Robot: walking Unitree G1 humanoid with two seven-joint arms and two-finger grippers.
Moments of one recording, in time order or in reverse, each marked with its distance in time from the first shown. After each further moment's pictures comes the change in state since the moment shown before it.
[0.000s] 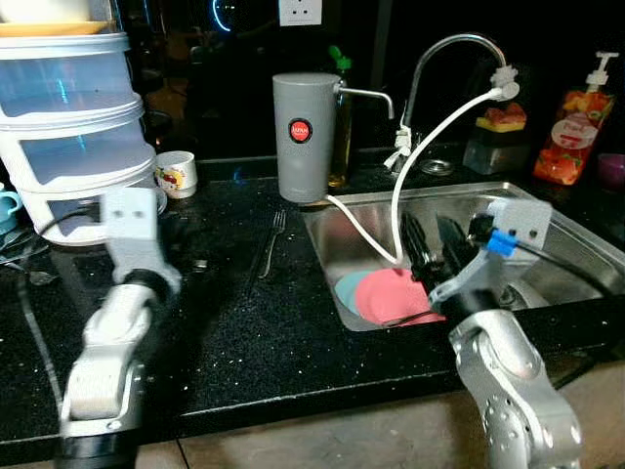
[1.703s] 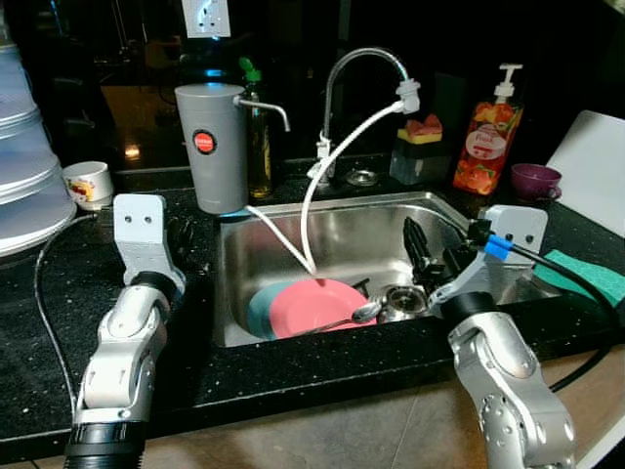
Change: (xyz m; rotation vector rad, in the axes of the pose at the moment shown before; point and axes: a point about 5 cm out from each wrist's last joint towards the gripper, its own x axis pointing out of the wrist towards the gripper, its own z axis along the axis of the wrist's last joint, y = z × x) left arm 0.015 -0.005 -0.013 0.019 0.019 0.021; right arm 0.004 -0.003 -0.006 0.003 -0.004 -0.015
